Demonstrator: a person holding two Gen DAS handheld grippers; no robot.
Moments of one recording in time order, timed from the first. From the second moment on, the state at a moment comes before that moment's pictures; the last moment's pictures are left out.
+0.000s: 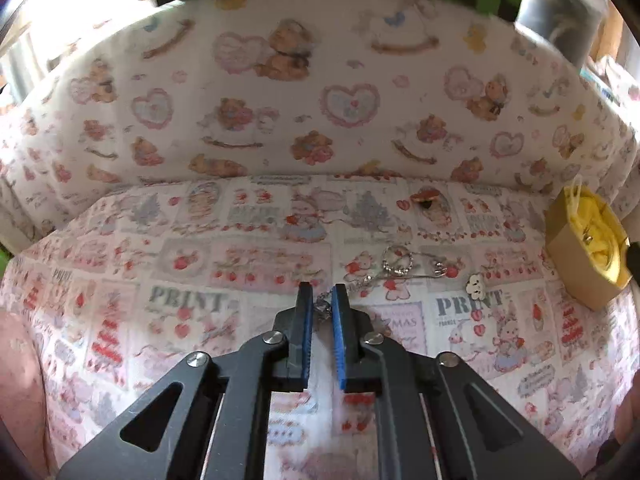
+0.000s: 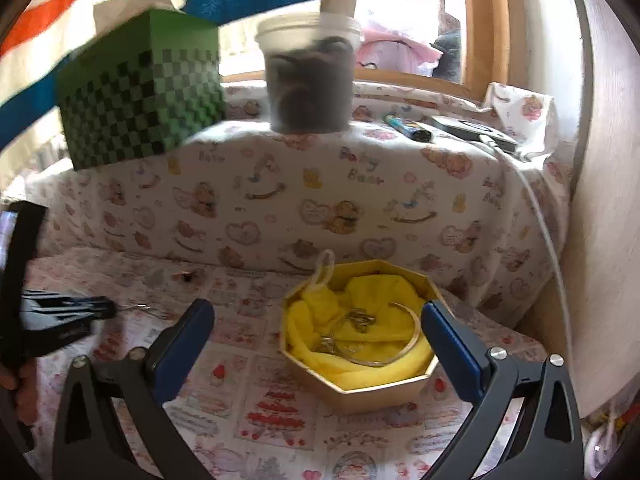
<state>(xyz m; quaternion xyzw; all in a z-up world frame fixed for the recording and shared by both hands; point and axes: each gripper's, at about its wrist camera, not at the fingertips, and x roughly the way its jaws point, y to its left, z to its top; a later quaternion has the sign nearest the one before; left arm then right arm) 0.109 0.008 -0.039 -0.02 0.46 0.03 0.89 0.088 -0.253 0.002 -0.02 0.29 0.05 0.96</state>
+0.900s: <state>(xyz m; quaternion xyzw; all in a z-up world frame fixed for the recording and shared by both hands) 0.115 0.023 -0.020 -0.08 0.38 -0.04 0.92 0.083 -0.246 0.000 -0.02 0.29 0.07 0.95</state>
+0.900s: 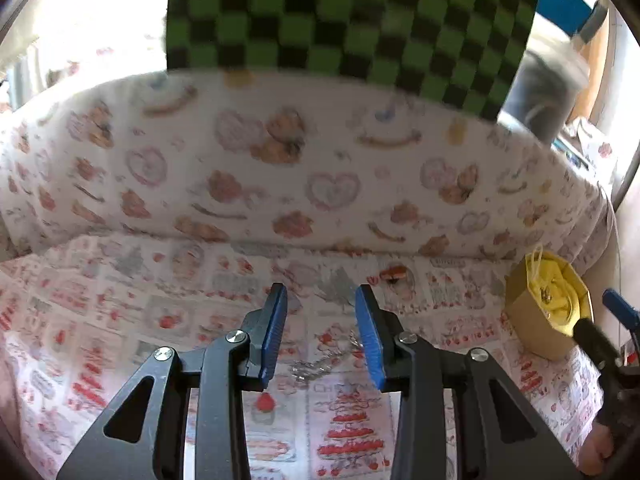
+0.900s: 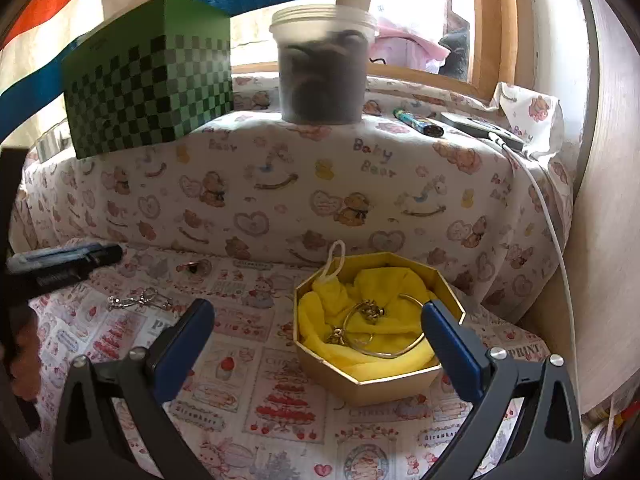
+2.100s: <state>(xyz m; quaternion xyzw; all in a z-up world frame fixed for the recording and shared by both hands) 0.101 0.001 -0.009 -0.08 0.37 -0.05 0.92 0.086 -0.251 0.000 -0.01 0.31 0.07 0.95</state>
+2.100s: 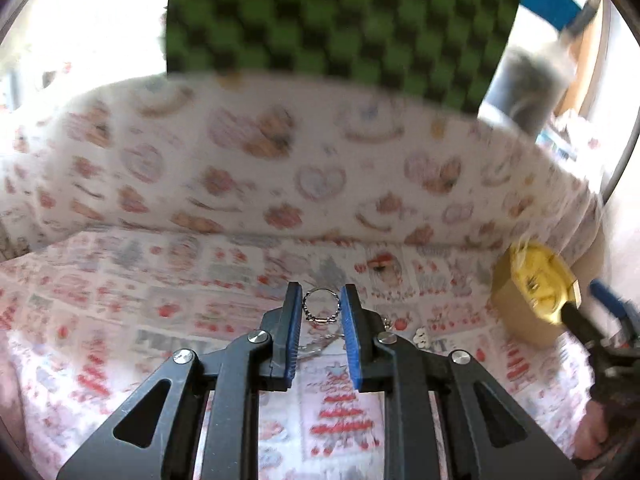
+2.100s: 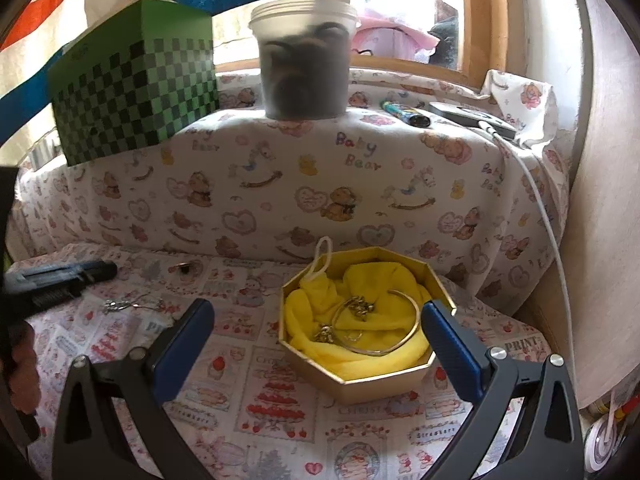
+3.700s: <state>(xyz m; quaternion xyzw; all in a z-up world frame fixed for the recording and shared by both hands) 0.053 0.033 0.046 -0.08 0.26 0.03 0.96 0.075 -0.230 0.007 0.02 0.33 0.19 0.92</state>
